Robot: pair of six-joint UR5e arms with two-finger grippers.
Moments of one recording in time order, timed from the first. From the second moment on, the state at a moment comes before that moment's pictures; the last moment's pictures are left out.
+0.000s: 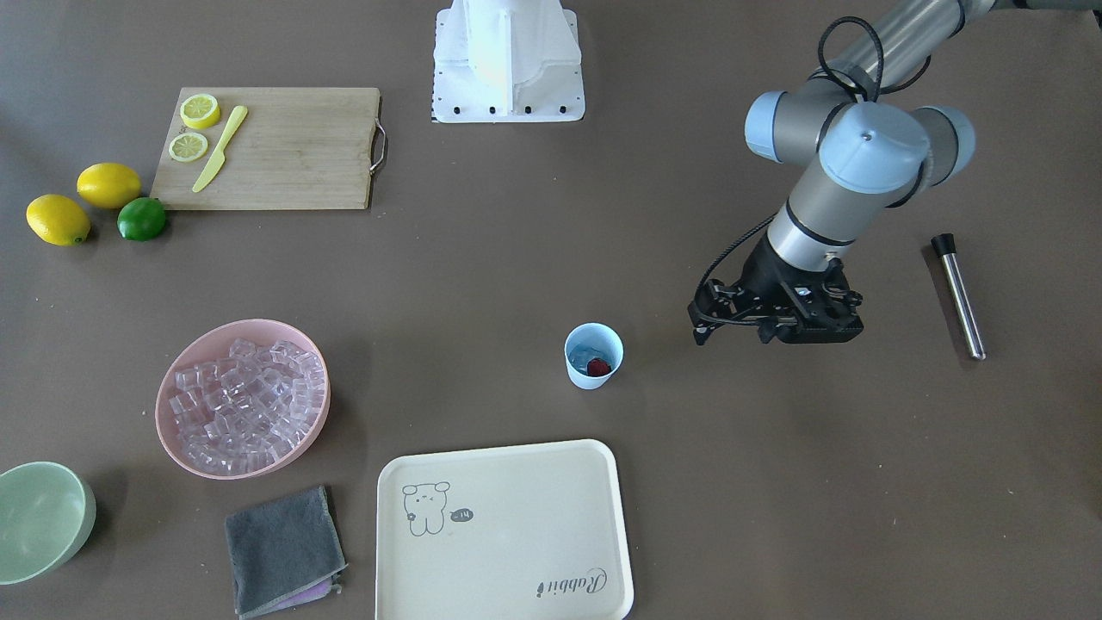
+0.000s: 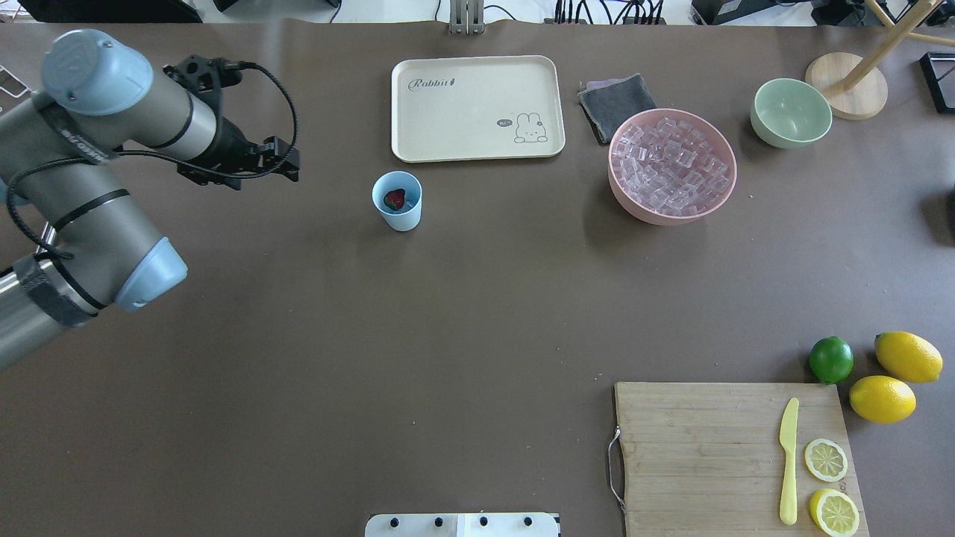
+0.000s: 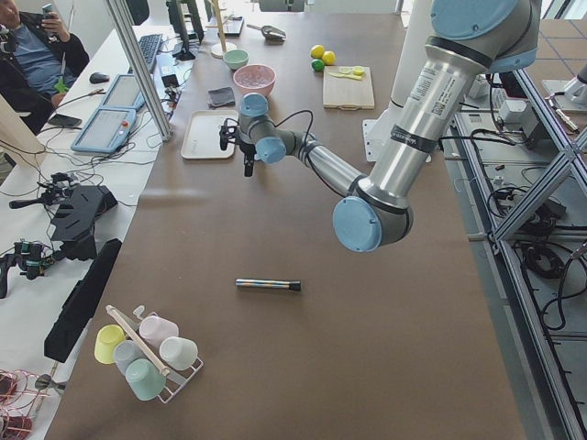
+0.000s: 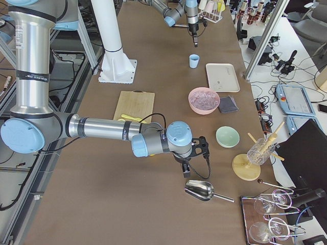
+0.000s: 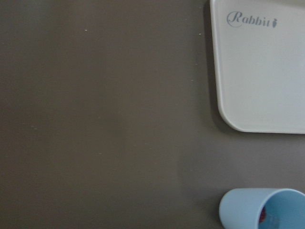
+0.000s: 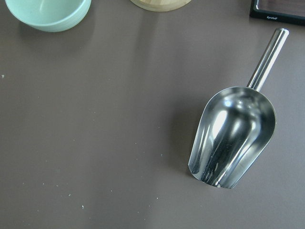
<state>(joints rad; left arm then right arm) -0.88 -1.98 -1.61 -1.98 -2.07 -1.08 1.57 -1.66 1.61 -1.28 2.40 -0.02</state>
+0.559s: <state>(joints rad) -1.11 -1.70 -1.61 -1.99 -2.17 -0.70 1.58 -1.67 1.61 -1.28 2.40 -0.02</state>
